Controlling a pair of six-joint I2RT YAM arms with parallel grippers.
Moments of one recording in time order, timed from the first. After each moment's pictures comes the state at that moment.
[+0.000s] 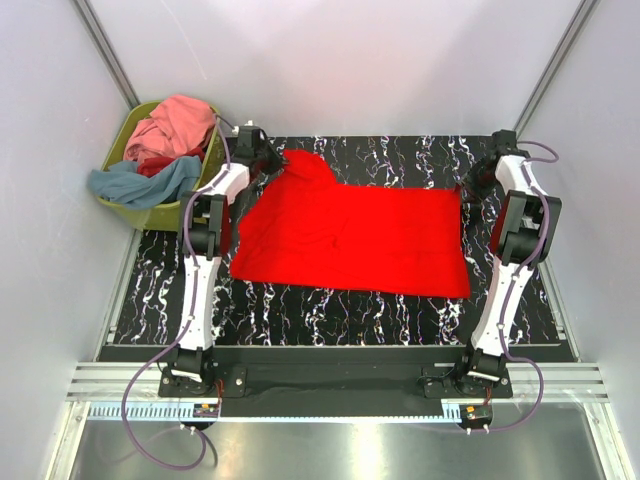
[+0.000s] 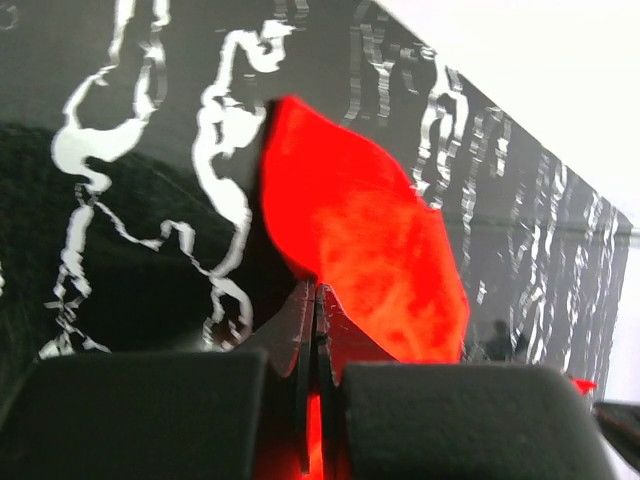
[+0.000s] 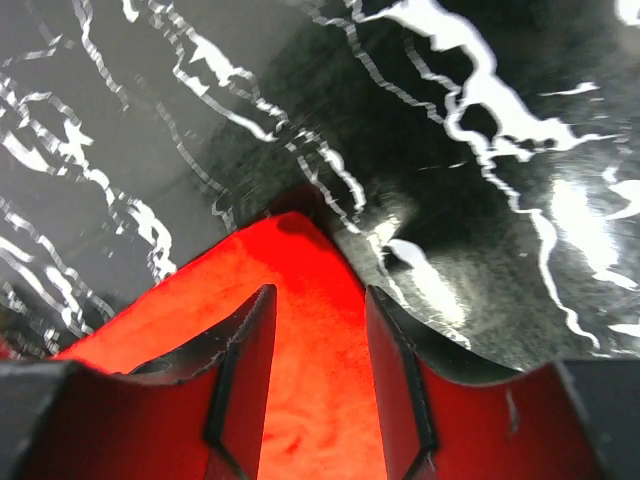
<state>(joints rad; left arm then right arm) -0.15 2.59 2.14 -0.13 0.25 -0.80 -0.22 2.34 1.96 -0.73 -0.14 0.59</state>
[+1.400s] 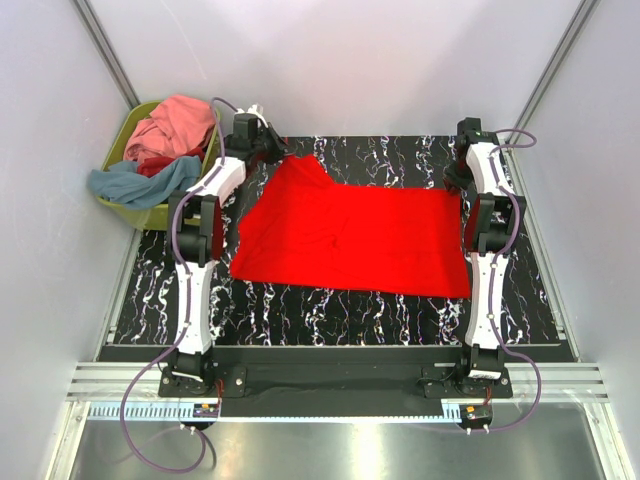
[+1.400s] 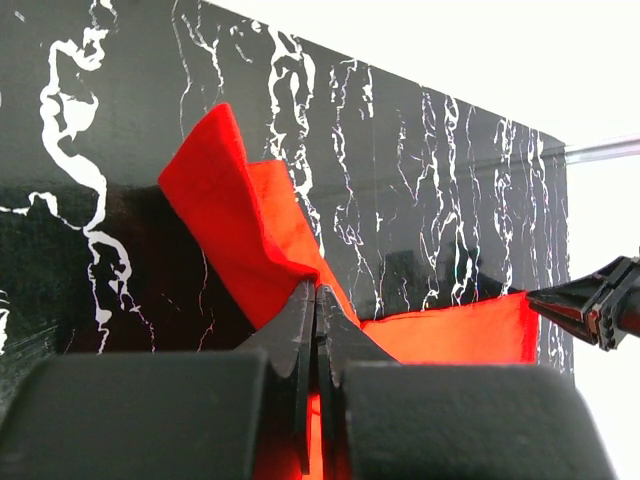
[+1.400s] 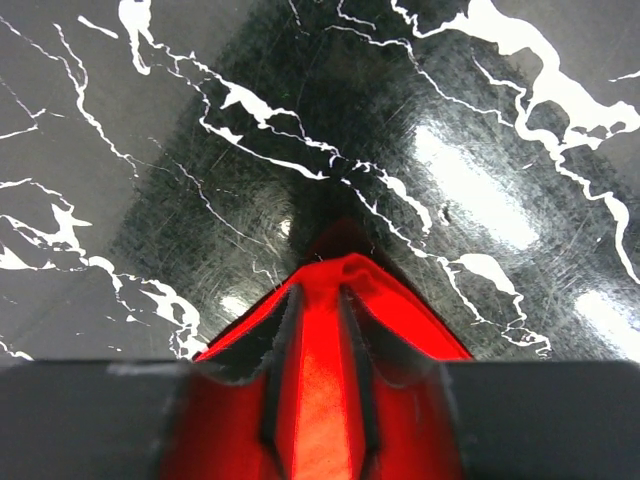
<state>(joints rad) -0.17 2.38 1.99 -0.09 0.36 -0.68 -0.08 2.62 2.46 -1.06 0.20 0.75</state>
